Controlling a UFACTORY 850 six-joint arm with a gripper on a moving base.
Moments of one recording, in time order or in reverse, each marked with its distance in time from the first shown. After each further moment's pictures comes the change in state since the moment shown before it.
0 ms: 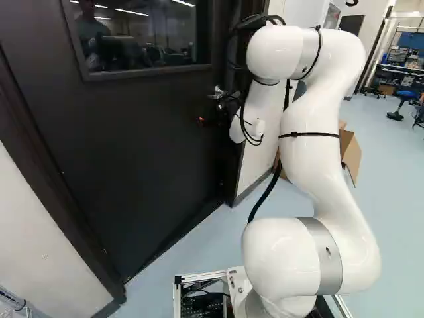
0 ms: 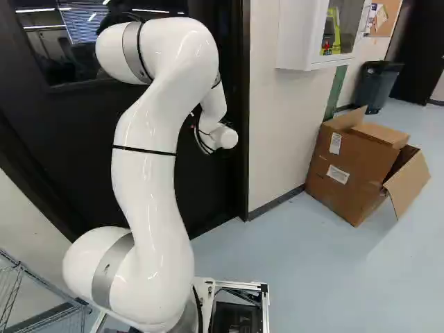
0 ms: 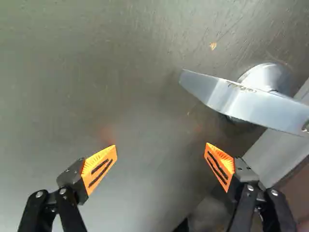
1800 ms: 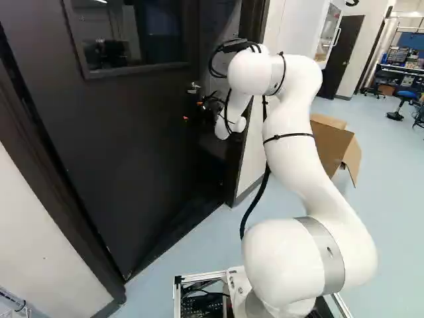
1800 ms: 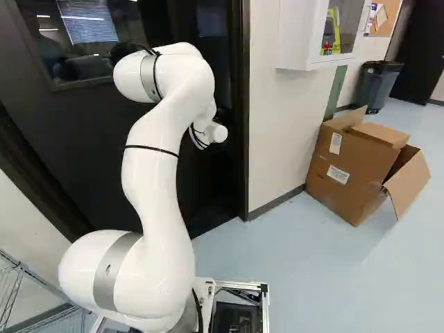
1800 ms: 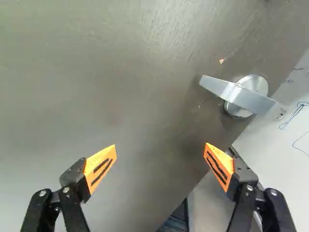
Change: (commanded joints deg) arm 6.4 -8.6 -12.4 -2.9 0.0 0.0
